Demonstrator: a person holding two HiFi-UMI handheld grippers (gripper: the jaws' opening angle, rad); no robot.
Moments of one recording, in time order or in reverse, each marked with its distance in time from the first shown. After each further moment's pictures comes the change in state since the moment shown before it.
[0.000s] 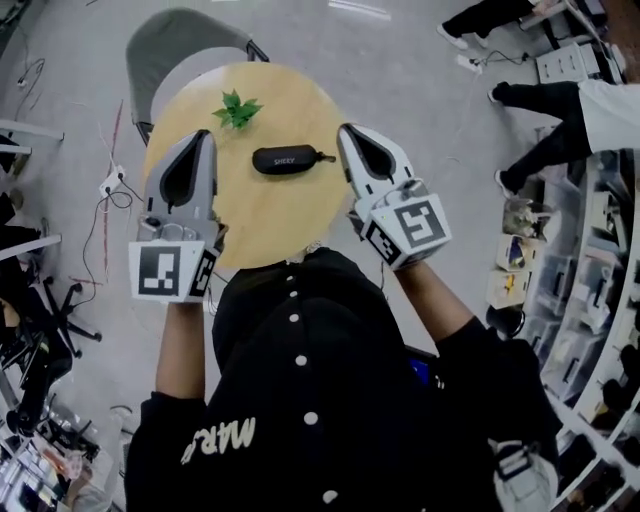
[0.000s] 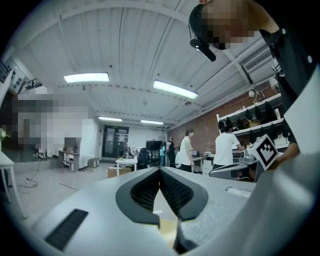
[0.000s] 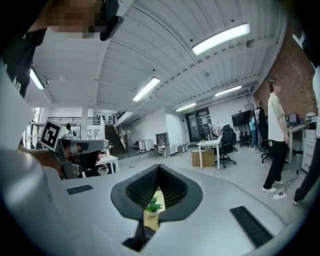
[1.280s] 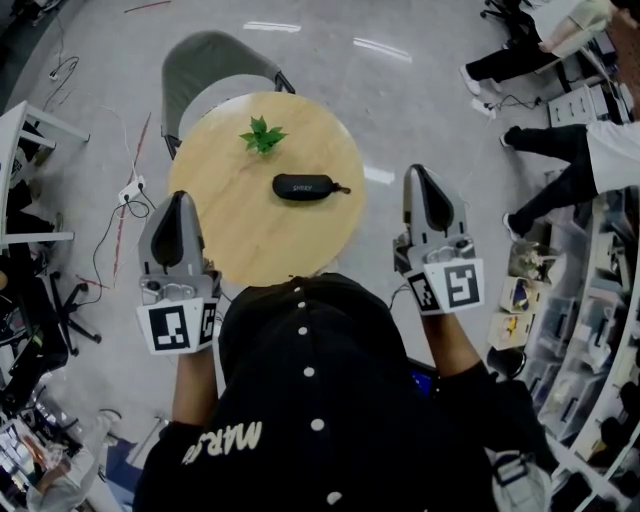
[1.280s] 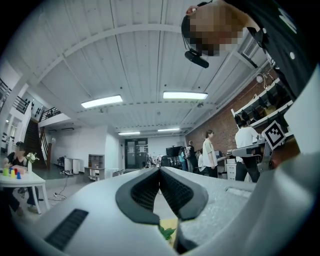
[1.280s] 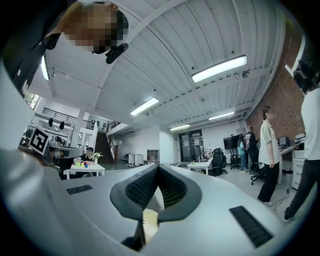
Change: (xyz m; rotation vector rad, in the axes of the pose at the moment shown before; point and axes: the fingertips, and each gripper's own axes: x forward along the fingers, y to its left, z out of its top) left arm -0.098 0.020 0.037 0.104 -0.108 0.265; right arm -0.078 -0.022 0.072 -0.105 -0.214 -0.118
